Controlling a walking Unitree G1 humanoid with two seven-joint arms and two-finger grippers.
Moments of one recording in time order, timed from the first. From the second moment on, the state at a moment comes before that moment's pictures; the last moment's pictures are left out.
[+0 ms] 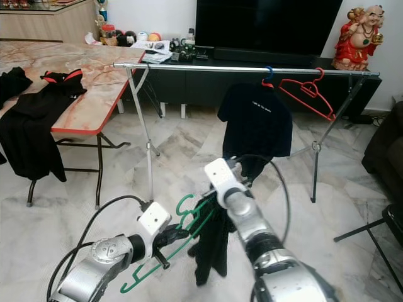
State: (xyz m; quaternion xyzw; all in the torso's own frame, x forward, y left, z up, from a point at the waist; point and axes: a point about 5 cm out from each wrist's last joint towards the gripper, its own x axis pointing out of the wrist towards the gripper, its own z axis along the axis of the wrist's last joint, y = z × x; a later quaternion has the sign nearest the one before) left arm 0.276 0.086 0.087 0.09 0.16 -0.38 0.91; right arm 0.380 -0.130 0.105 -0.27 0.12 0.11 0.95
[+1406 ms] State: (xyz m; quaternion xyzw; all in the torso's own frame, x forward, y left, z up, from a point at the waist) left arm 0.294 0.097 0.088 0.07 0.14 -0.29 0.94; right arm 0.374 -0.138 0.105 -0.19 0.10 0.20 0.96
